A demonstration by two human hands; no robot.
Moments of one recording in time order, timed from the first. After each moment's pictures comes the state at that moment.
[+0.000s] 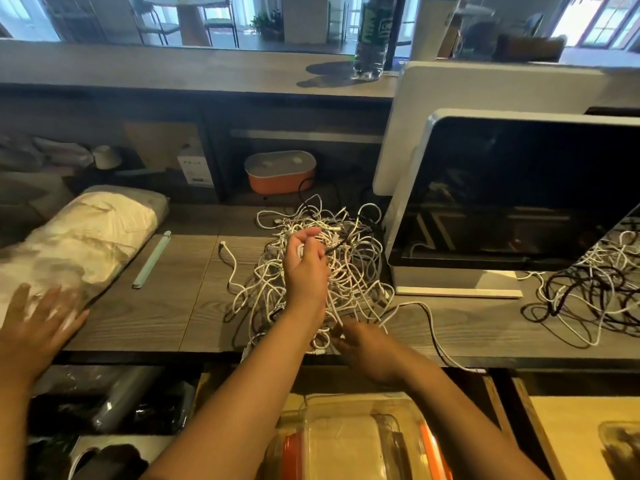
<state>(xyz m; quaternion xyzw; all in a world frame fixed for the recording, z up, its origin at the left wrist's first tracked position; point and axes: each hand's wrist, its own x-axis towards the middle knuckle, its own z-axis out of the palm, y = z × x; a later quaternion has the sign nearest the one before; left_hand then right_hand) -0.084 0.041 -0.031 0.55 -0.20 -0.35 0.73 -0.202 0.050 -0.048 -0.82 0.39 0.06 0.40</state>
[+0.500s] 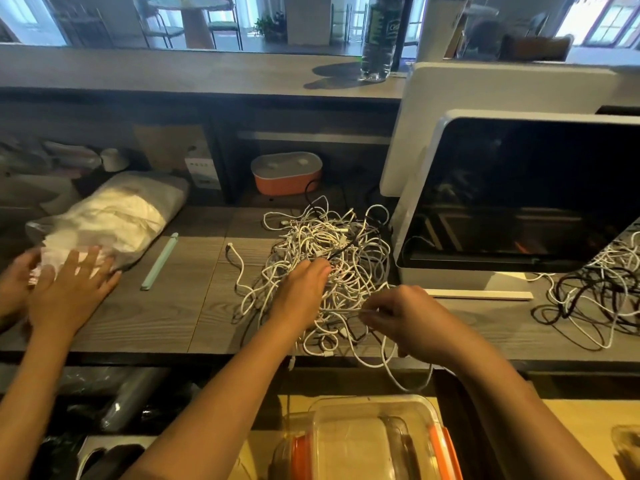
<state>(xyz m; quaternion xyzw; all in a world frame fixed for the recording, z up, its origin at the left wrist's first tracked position) -0.038 0.054 -0.072 0.75 -0.58 -0.12 0.29 -0.218 0.037 0.007 -0.86 0.40 -0.01 0.32</state>
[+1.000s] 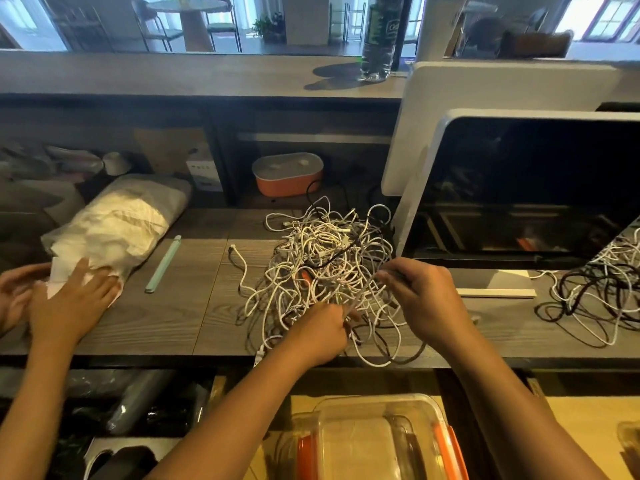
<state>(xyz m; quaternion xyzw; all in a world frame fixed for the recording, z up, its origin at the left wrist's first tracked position) -0.069 0.078 -0.071 0.71 -0.61 -0.34 0.15 -0.222 0.028 -0.002 -0.80 0.46 -0.26 0.29</state>
